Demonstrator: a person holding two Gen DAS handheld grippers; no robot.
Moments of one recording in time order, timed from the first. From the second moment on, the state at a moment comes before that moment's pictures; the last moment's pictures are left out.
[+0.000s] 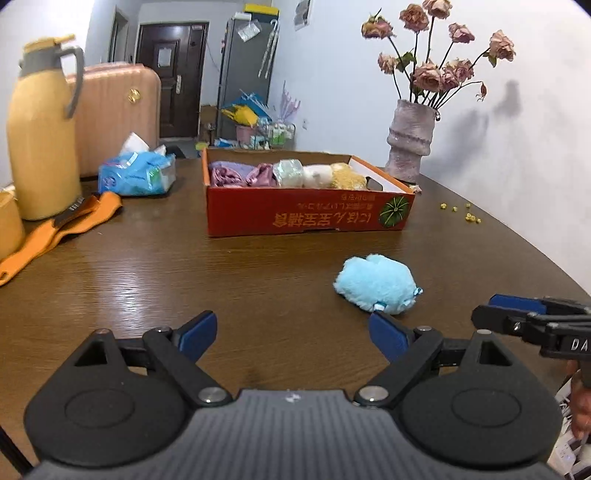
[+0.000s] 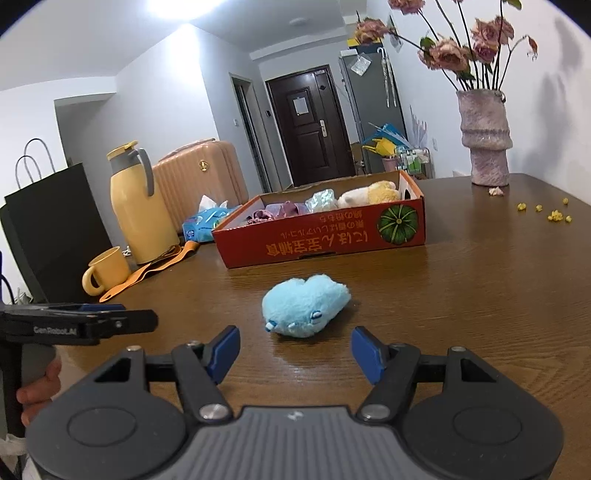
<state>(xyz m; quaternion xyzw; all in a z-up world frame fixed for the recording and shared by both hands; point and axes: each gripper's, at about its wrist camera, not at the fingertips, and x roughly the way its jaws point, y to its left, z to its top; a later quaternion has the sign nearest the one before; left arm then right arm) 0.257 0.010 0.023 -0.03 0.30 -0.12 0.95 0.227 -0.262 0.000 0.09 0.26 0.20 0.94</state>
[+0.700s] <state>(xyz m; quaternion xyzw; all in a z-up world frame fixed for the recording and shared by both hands) 0.394 -0.014 -0.033 -0.17 0.38 -0.27 0.87 0.357 -0.269 -0.051 0.26 0.32 0.21 0.88</state>
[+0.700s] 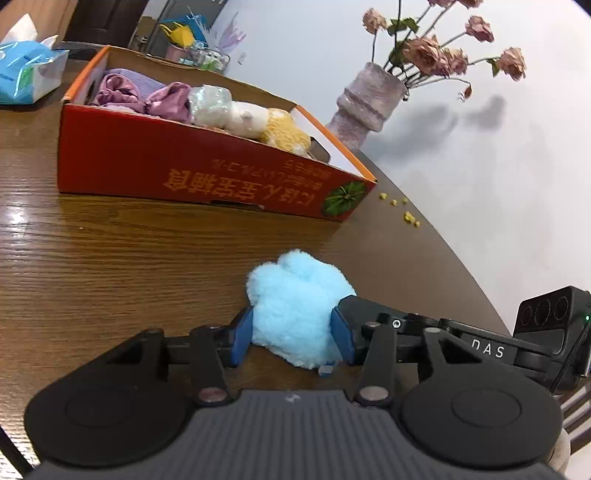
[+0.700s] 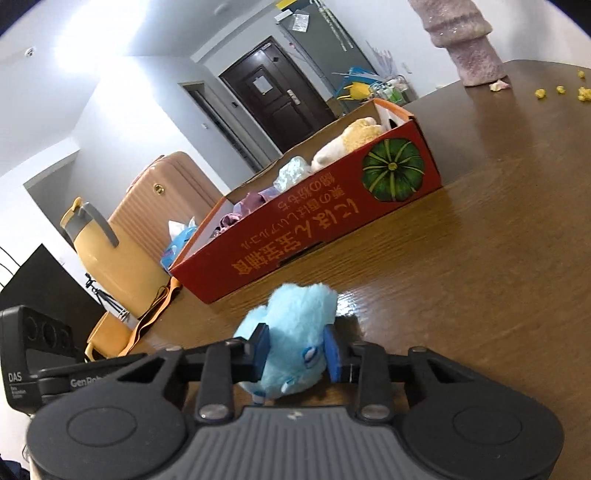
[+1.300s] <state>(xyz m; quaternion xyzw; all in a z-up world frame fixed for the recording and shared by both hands) 0.323 -0.019 -0.013 -0.15 0.34 -0.27 0.89 0.300 -0.265 -0.030 0.23 0.31 0.22 0.90</state>
